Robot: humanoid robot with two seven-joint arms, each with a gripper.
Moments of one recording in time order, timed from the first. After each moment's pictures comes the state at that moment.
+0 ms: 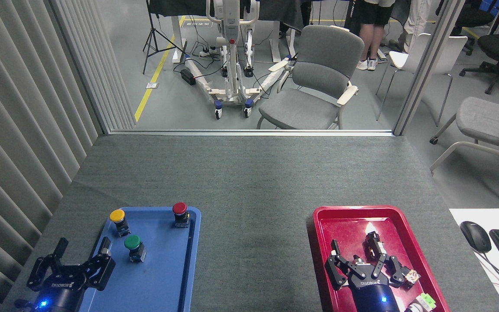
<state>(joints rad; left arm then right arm) 0.08 0.19 0.23 -1.56 -1.27 -0.24 0.12 0.06 0.05 -0.04 -1.50 1.47 -0.13 -0.11</state>
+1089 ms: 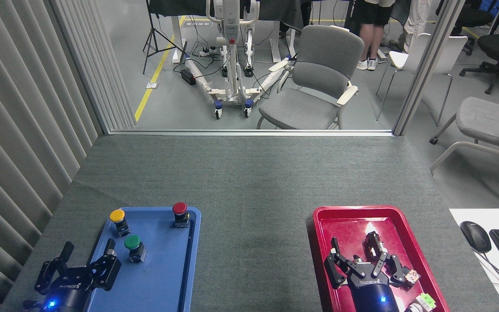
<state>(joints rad) 0.08 0.13 0.23 -1.56 -1.28 -0.21 0.06 0.07 0.06 -0.03 -1.54 1.50 -0.09 -0.10</state>
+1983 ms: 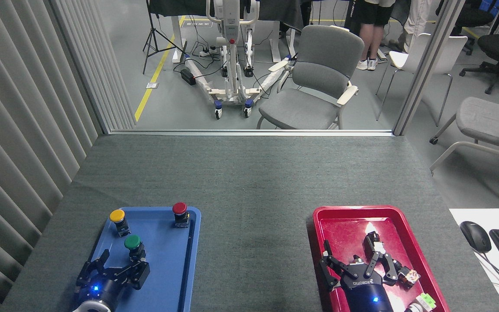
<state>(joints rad) -0.19 0.13 0.13 -1.03 -1.48 -0.21 0.09 0.07 0.06 0.00 -1.54 1.56 -0.09 -0.09</state>
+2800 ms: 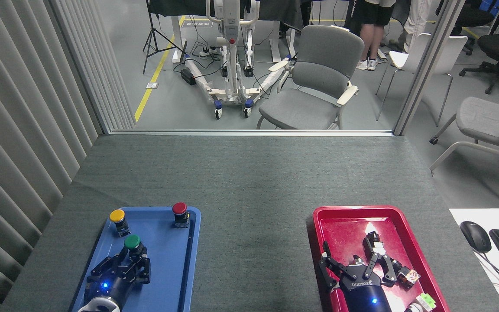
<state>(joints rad) -0.25 0.13 0.07 -0.90 -1.48 -0.20 0.14 0.07 0.06 0.00 -1.53 1.56 -0.09 -0.09</state>
